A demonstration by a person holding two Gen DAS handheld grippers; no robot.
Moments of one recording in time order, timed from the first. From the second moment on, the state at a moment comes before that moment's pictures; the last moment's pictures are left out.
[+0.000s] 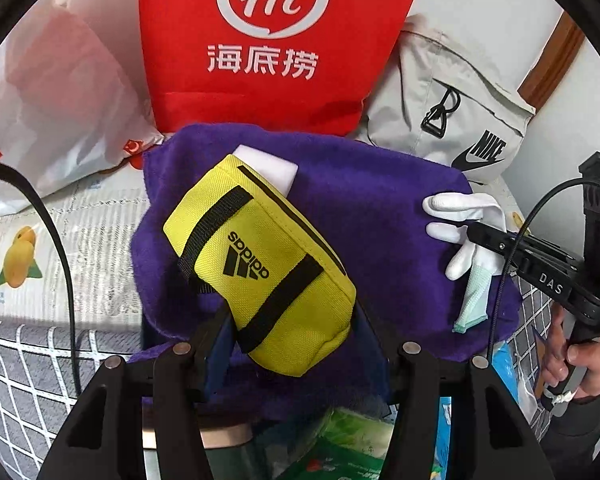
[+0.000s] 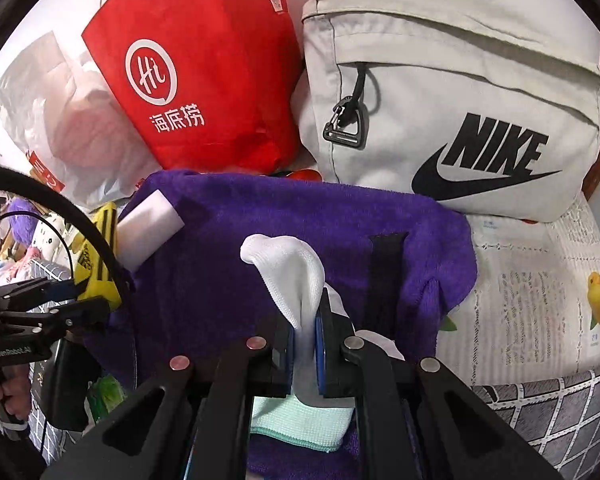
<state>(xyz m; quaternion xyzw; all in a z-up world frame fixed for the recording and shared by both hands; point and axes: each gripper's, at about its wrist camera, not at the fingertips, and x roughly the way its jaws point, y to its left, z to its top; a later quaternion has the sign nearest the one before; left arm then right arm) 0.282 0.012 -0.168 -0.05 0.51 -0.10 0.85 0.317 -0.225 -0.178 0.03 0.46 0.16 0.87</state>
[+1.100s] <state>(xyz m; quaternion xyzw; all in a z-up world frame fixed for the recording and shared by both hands) 0.229 0.029 -0.119 -0.02 0.43 -0.03 0.90 0.242 -0.252 -0.128 0.04 0.43 0.16 0.89</state>
